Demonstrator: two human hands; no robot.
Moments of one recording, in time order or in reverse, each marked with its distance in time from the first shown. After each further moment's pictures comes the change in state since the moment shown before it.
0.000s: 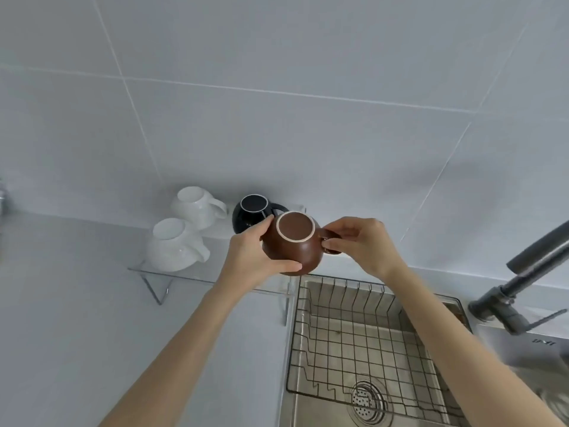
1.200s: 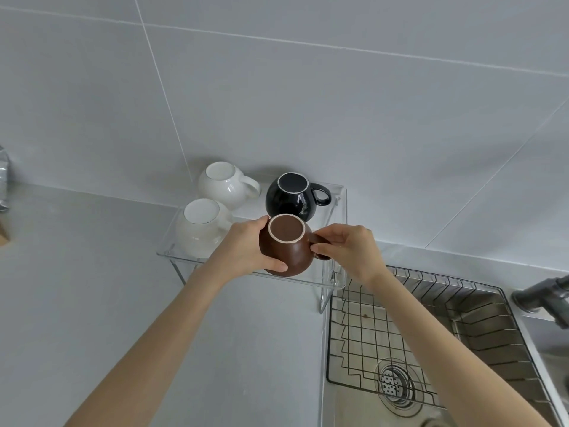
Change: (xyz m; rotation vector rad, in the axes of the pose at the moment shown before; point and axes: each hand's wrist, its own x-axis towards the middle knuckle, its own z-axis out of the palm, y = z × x) left_hand 0.023 -0.073 -0.067 0.262 -0.230 -0.056; right_hand 0.027 0.027 0.106 0.003 -0.007 0.159
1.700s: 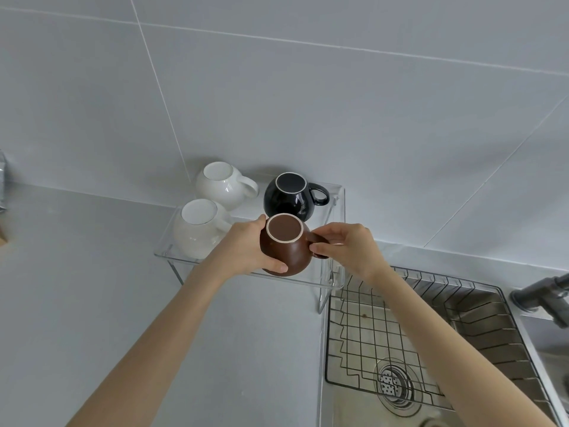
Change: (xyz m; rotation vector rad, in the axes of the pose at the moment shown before) left_hand -0.001 0.013 -0.005 0.050 -0.085 -0.042; right_hand 0.001 -0.003 -0.007 -0.060 -0.049 0.033
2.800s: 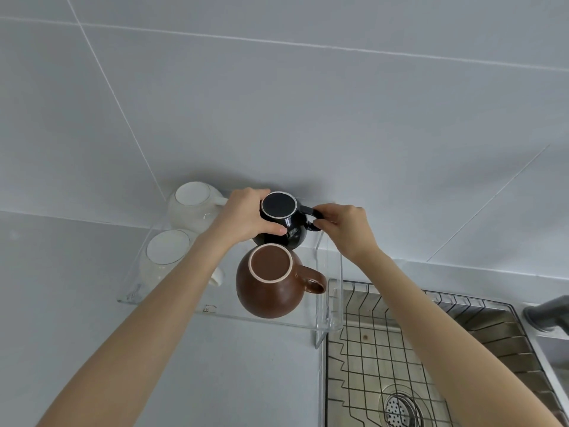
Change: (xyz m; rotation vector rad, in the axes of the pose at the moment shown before) left_hand 0.108 0.009 -0.019 0.082 0.123 0.081; right_hand 0.089 0.004 -0.017 -0.339 0.209 -0.153
